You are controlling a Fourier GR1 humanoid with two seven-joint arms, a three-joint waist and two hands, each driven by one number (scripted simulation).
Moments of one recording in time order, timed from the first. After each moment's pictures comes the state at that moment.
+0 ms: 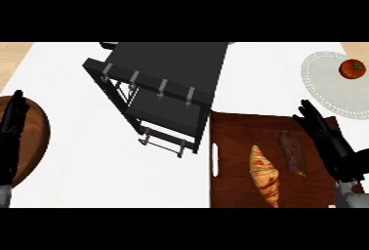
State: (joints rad) left arm 0.01 0.60 -0.09 -1.57 0.12 0.37 -0.04; right arm -0.05 -0.37 0.03 -1.42 -0.17 0.10 -0.12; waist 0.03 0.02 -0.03
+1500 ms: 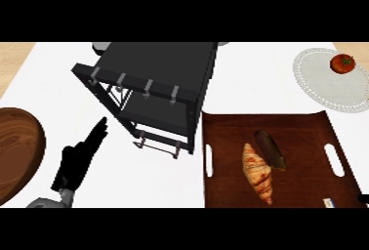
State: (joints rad) left arm -0.04 0.39 -0.29 -1.36 0.18 0.13 0.02; right arm 0.16 -0.63 -0.24 -1.45 -0.14 0.24 -0.27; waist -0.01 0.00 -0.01
